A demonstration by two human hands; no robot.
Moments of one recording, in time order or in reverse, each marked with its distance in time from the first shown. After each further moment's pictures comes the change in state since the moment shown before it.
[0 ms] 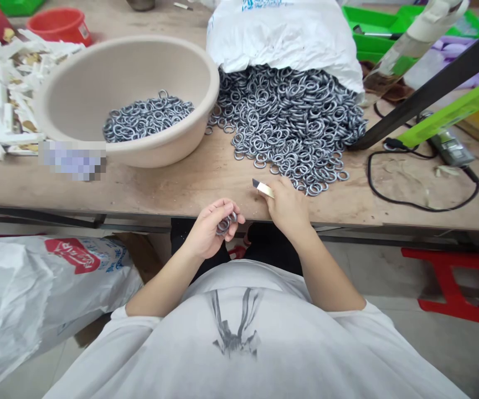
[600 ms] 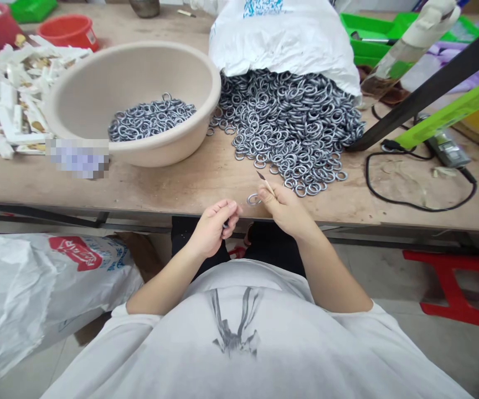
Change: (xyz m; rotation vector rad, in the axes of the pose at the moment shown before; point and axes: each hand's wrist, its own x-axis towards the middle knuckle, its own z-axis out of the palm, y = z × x) left_hand -0.002 -0.007 0.003 0.118 0.036 0.011; right_hand -0.002 0.003 0.000 1.009 -0.083 -0.249
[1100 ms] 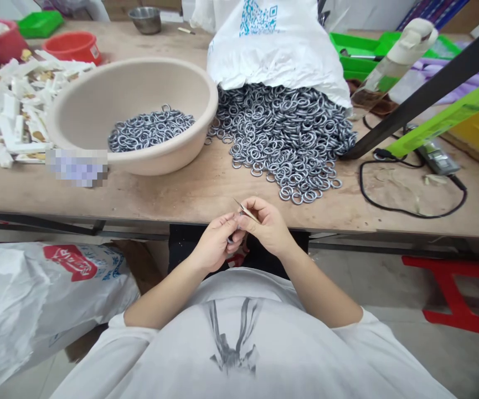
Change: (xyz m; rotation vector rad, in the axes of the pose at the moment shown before) left_hand -0.004 -0.003 0.015 -0.162 -0.140 -0.058; right_hand -0.012 -0.015 0.035 0.672 -0.040 0.039
